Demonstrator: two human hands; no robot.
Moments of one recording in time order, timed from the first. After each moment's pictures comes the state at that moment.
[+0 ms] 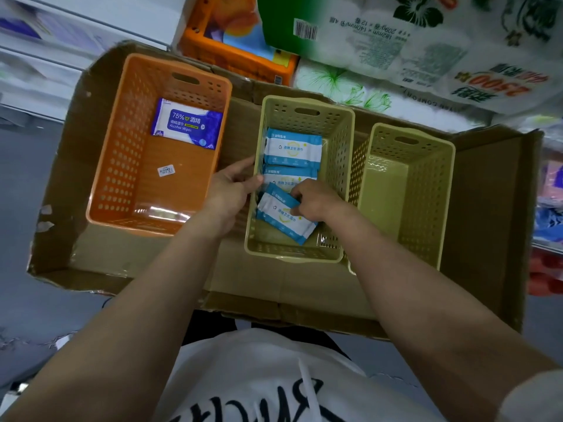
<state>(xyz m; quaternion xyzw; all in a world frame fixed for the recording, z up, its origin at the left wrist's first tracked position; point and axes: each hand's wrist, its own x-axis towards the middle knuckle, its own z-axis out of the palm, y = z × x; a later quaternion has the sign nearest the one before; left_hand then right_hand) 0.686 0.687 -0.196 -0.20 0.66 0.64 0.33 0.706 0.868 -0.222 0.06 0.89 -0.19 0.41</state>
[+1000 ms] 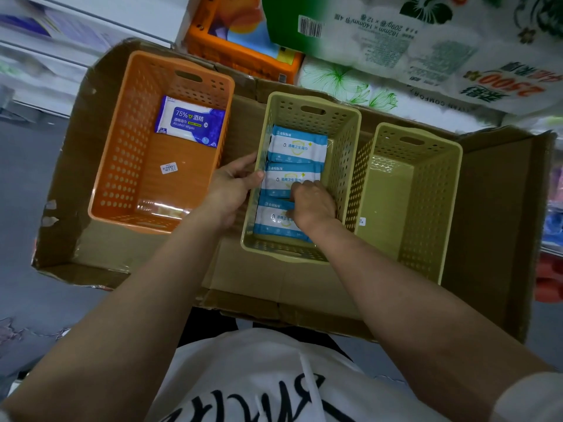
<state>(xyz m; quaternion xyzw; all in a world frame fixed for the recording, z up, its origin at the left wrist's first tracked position) 0.681 0.686 -0.201 -0.21 0.64 0.65 0.35 0.724 0.852 -0.254 0.06 0.95 -0.10 0.28</state>
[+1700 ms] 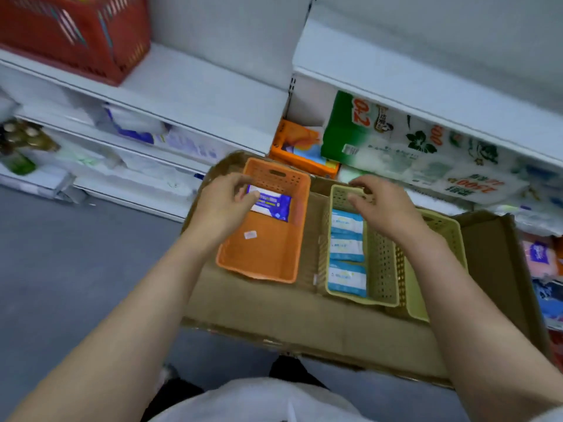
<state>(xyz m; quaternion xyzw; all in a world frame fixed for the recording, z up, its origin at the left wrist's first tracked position) 0.643 0.488 -0.065 0.04 0.88 0.46 0.10 0.692 0.767 -0.028 0.12 0.98 -0.17 0.06</state>
